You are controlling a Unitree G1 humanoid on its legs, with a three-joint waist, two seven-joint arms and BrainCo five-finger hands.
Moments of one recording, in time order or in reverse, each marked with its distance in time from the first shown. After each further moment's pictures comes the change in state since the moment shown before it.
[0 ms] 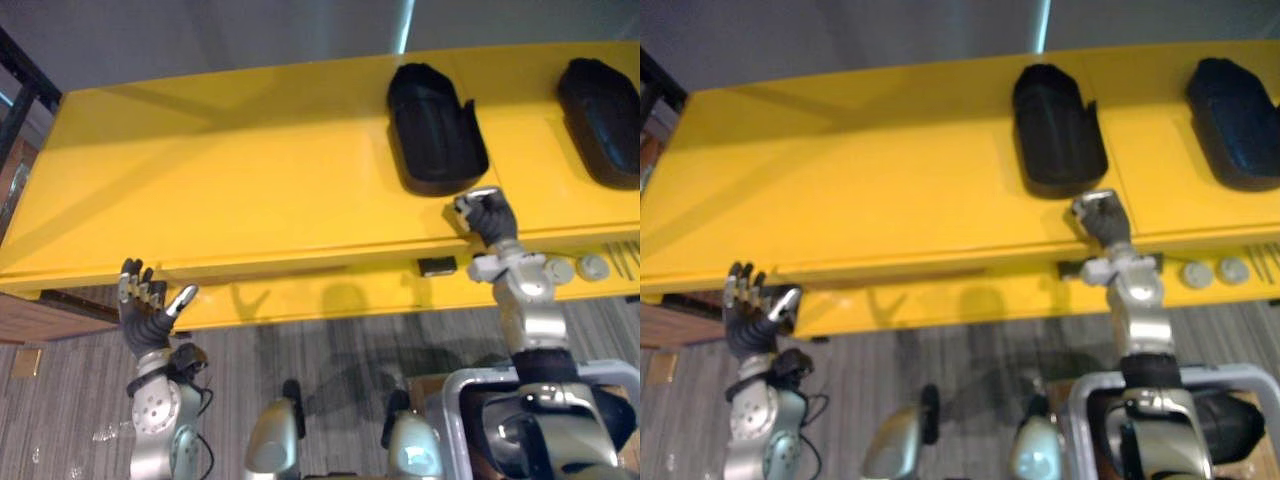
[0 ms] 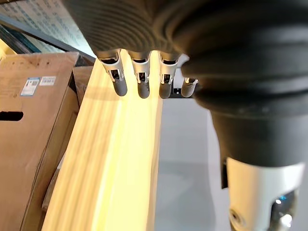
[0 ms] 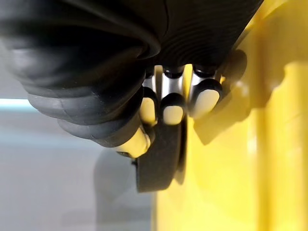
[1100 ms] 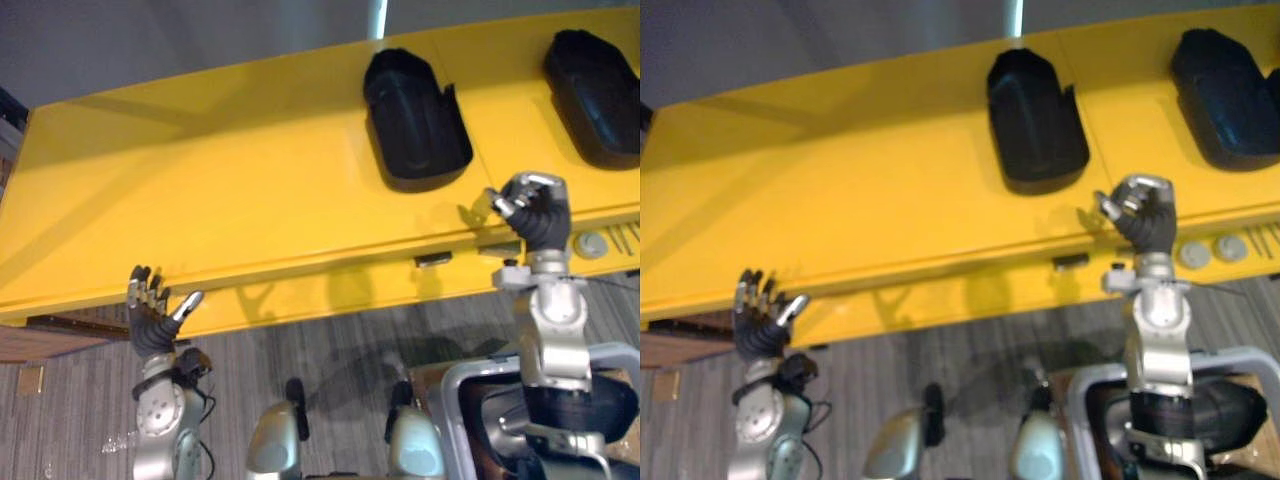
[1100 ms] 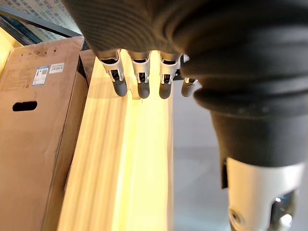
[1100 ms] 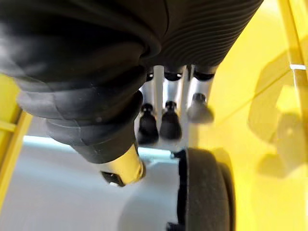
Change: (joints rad) left arm 0.014 -0.001 0.003 0.039 -0.001 -0.008 0.015; right arm 0.246 0.063 -0.113 -0.453 -0.119 0.005 -0.161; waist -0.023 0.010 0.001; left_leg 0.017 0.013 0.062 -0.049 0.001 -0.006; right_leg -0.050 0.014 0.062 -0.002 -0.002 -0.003
